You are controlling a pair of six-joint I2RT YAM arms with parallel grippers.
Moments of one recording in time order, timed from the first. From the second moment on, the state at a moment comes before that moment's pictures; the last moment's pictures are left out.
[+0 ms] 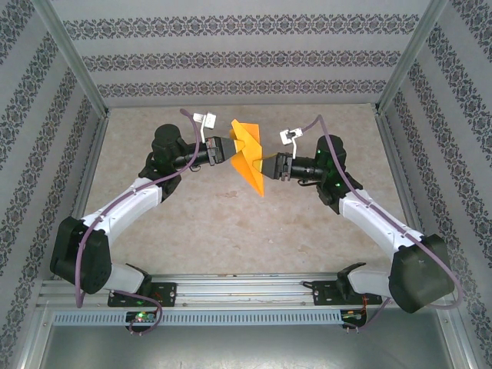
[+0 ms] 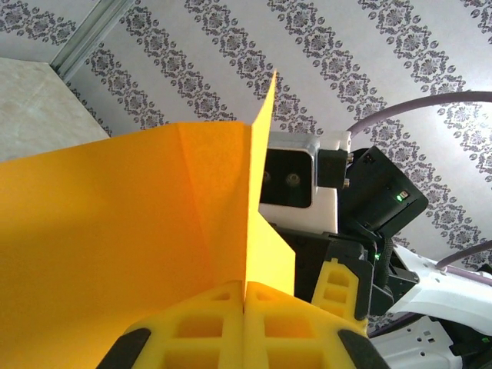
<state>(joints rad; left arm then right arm) -0.39 1.41 0.99 0.45 0.86 -0.85 0.37 1.26 0.83 0.31 -0.97 0.73</state>
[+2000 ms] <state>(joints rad) -0.39 0.79 0.87 -0.21 -0.13 -0.32 0.79 2.11 1.48 -1.00 0.70 0.40</state>
